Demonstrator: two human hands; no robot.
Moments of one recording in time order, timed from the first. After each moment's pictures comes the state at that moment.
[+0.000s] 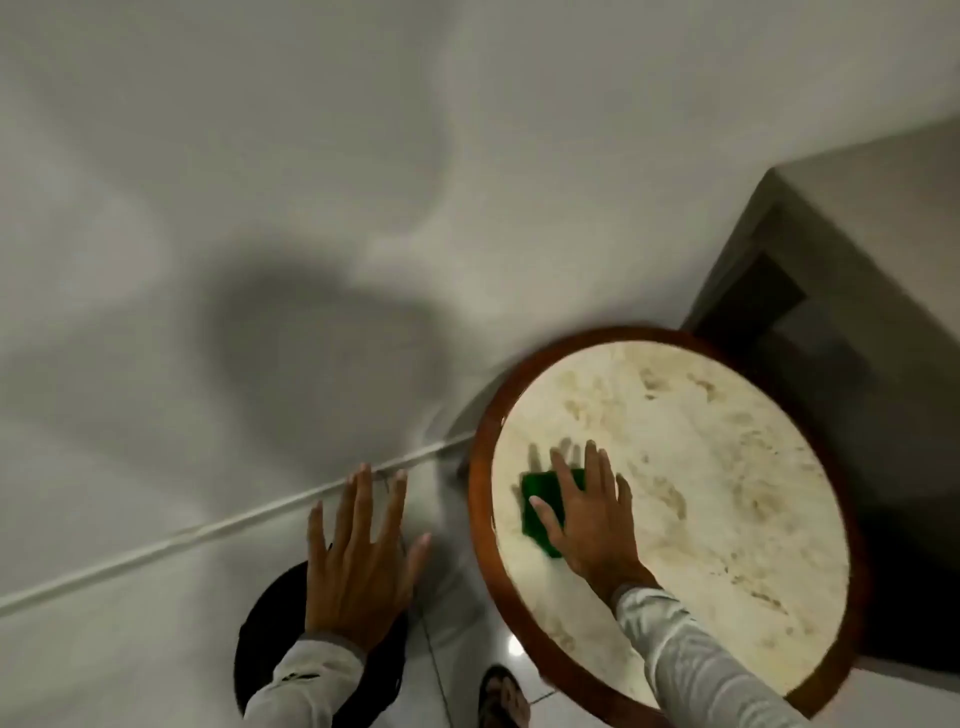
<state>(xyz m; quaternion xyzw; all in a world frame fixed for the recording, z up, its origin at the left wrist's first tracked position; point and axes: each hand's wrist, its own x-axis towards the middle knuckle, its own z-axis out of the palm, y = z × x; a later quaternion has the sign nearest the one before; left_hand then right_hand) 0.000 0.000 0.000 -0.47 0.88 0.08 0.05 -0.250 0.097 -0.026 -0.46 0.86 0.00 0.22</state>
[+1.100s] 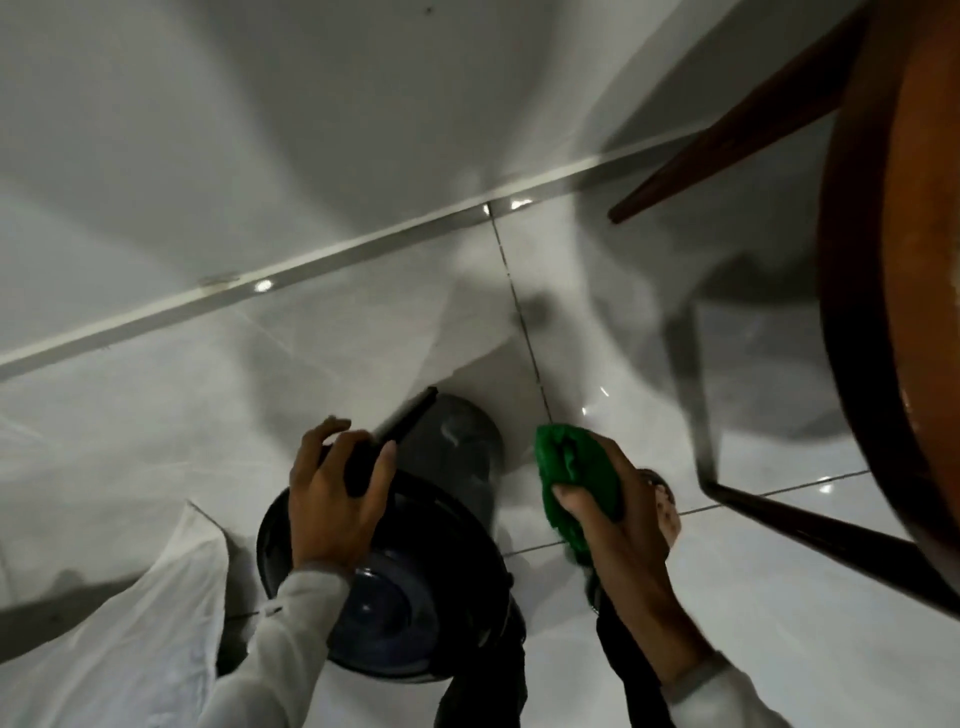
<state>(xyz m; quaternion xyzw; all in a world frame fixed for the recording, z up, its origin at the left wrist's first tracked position) 0.244 0.009 -0.296 -0.69 0.67 0.26 -0.05 0.024 0.124 -0.265 -0.09 0.71 -0.46 0.52</state>
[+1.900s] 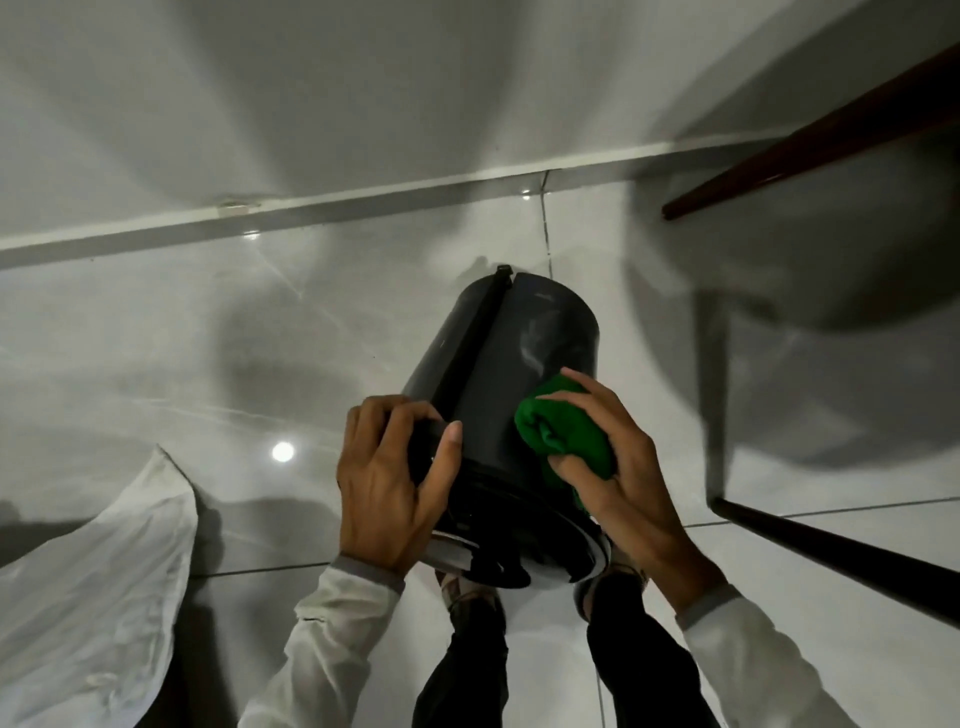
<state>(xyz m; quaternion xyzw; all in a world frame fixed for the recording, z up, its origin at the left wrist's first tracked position) 0.241 0.038 -0.293 -0.62 0.71 0.28 -0.16 0.038 0.098 -0.306 -0.36 0.70 -0.34 0.52</state>
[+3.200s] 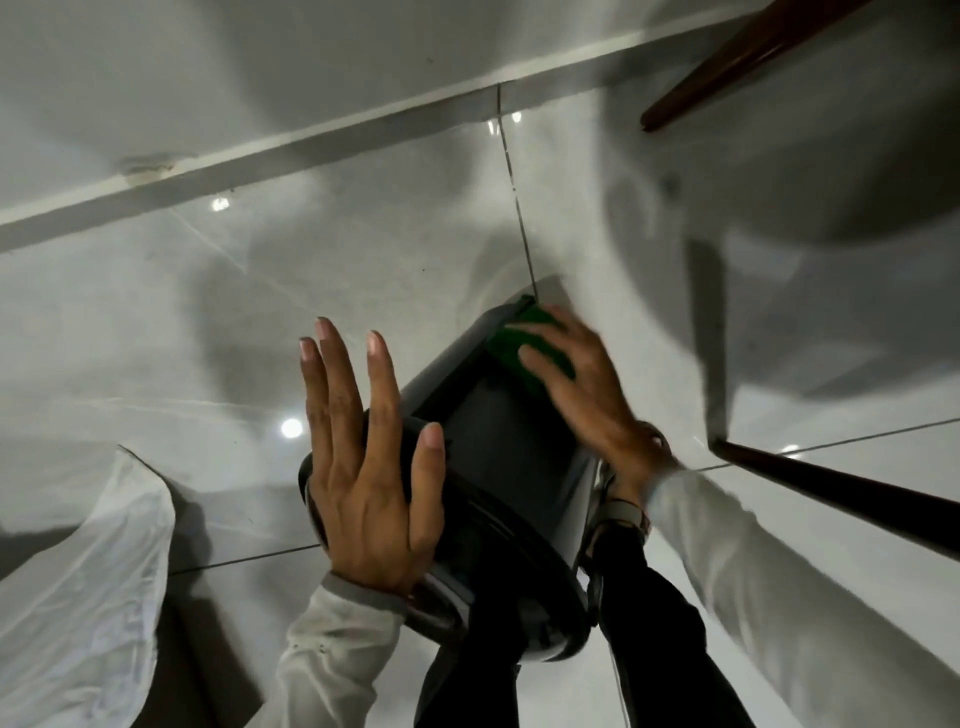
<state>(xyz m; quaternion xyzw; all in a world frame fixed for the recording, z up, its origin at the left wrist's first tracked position) 0.211 0.064 -0.320 -0.56 0.77 0.25 -0.17 0.022 0.075 -0.393 -0.40 0.73 -0.25 0.49</state>
